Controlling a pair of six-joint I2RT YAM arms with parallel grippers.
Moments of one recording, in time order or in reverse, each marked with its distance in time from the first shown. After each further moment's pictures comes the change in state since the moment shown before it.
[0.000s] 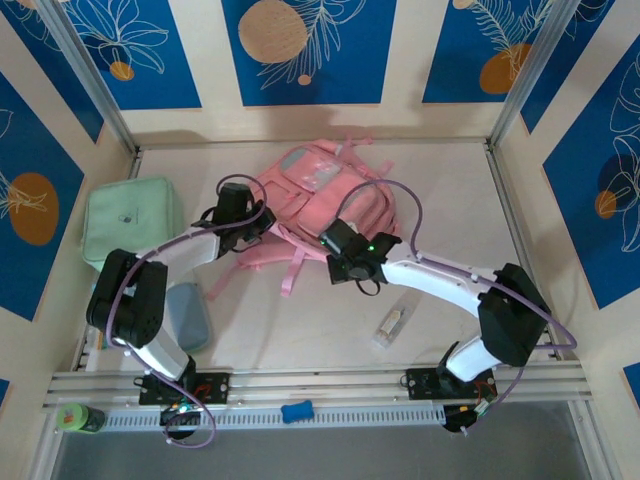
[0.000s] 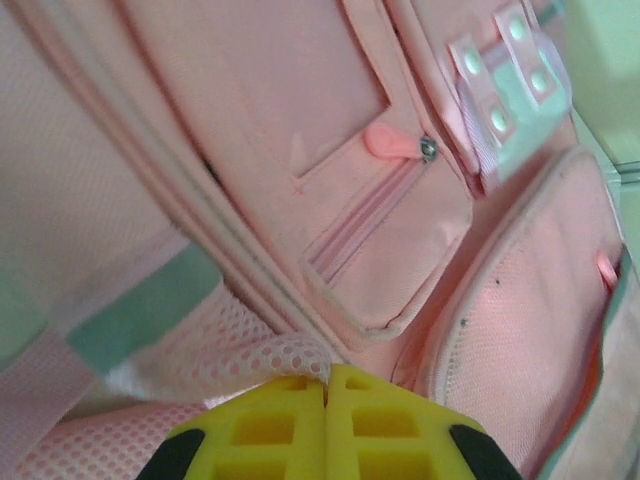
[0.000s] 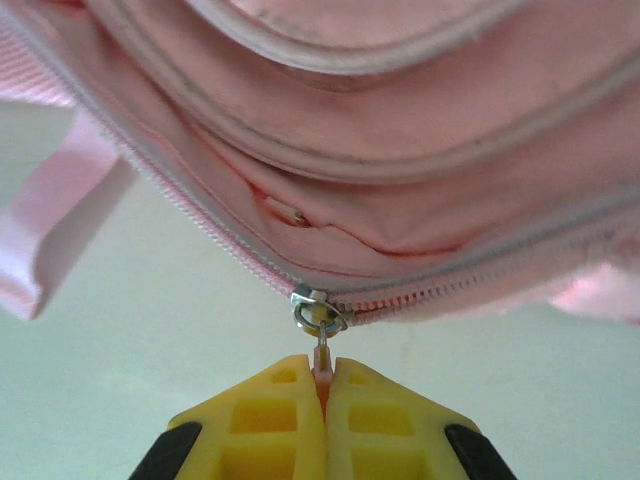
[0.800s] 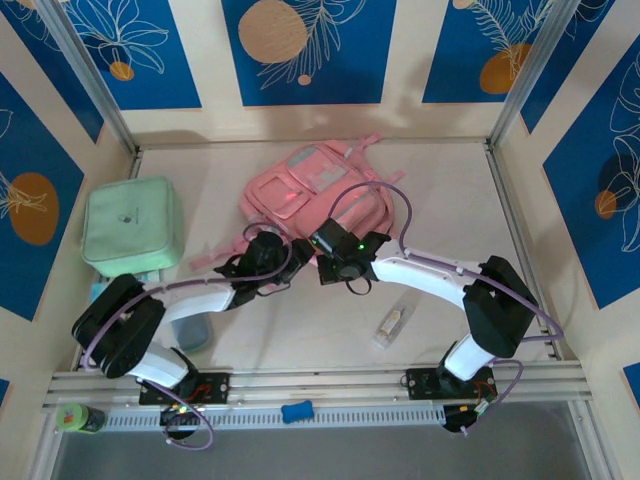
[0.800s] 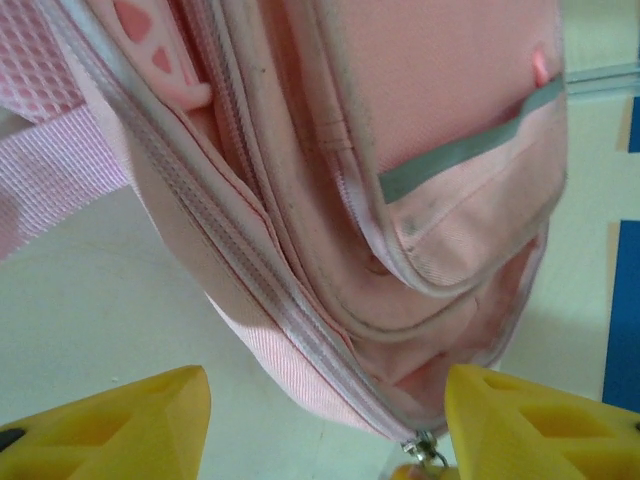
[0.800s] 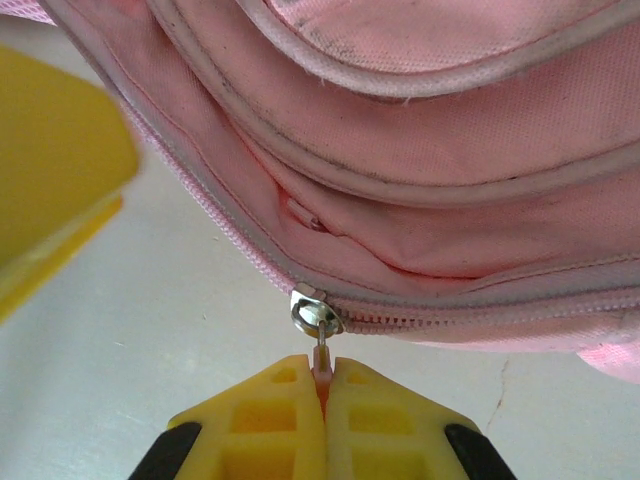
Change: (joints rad) left arm -0.388 -0.143 -0.304 0.275 -0.152 -0.412; right arm 0.005 0.058 0.013 0.047 -0.081 0.050
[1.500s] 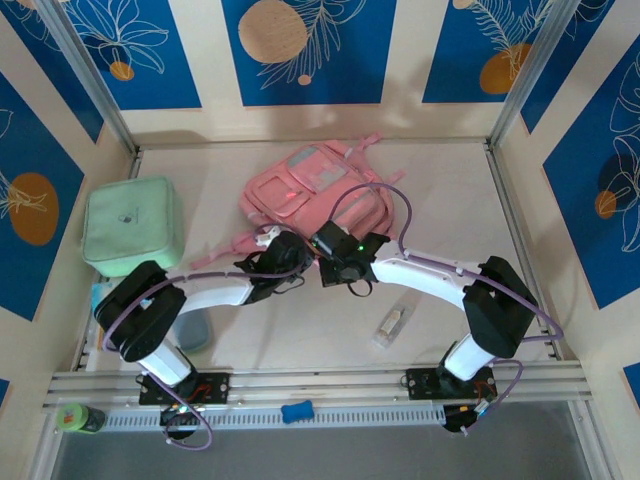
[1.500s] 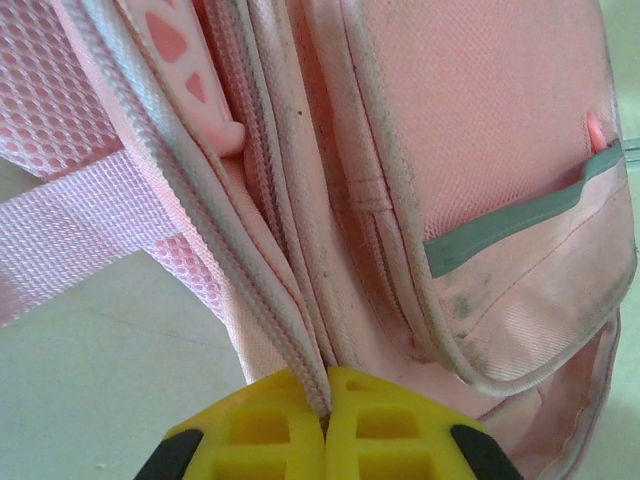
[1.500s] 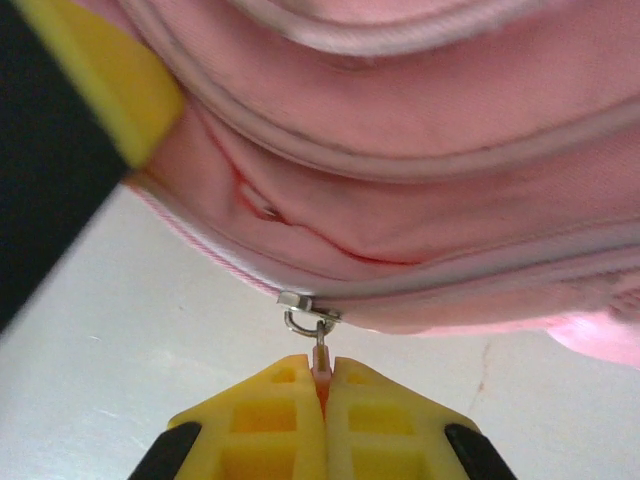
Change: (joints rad) left arm -0.057 0.102 0.111 -0.076 -0.231 -0.005; right arm 0.007 -0.001 -0.005 -0.041 0.032 0.015
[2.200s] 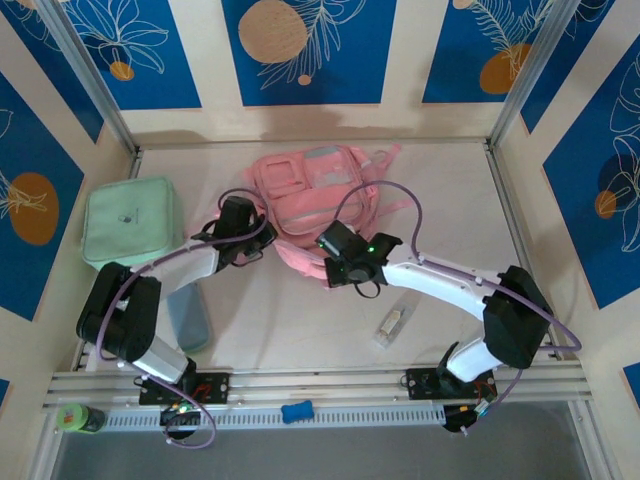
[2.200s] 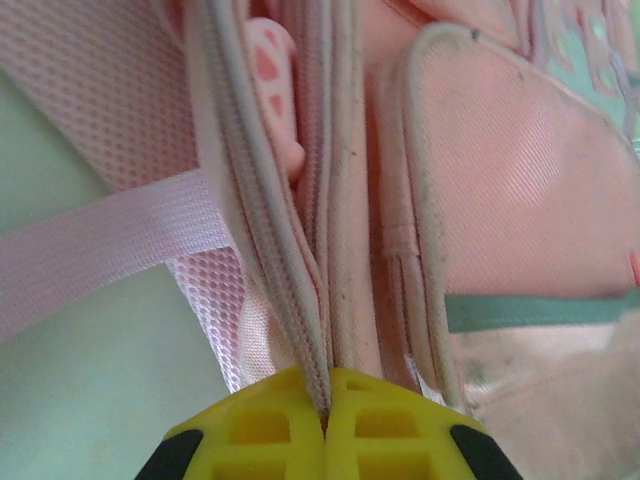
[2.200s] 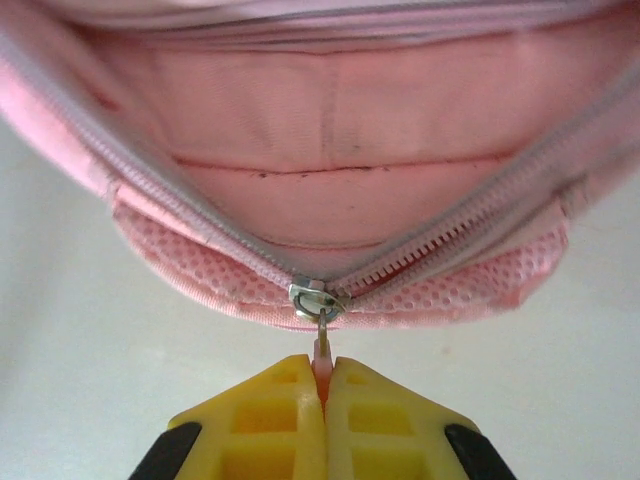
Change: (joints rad) left arm 0.398 -0.030 0.115 -0.242 0.352 0.405; right arm 0.021 -0.075 0.005 -0.044 -0.007 -0.025
